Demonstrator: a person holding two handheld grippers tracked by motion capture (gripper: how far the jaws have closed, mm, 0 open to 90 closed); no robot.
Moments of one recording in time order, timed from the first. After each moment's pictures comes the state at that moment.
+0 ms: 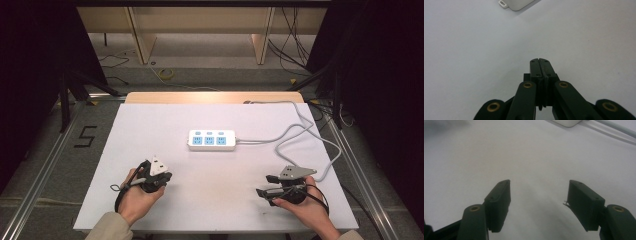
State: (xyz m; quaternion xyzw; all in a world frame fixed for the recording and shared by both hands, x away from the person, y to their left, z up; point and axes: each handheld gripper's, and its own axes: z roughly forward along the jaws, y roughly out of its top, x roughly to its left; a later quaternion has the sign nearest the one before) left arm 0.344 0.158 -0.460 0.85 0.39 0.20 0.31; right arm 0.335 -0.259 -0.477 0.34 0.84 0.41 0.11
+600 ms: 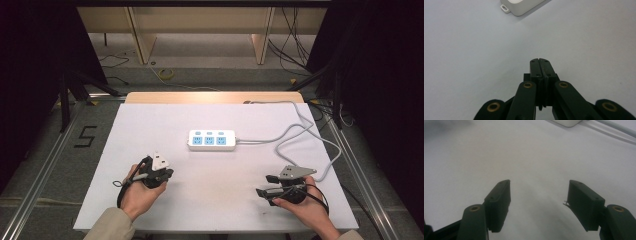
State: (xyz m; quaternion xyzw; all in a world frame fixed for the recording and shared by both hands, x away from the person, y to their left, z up) left arm 0.353 0.155 -0.454 0.84 0.40 0.20 0.31; right arm 0.336 -0.259 -0.477 0.34 0.84 0.41 0.11
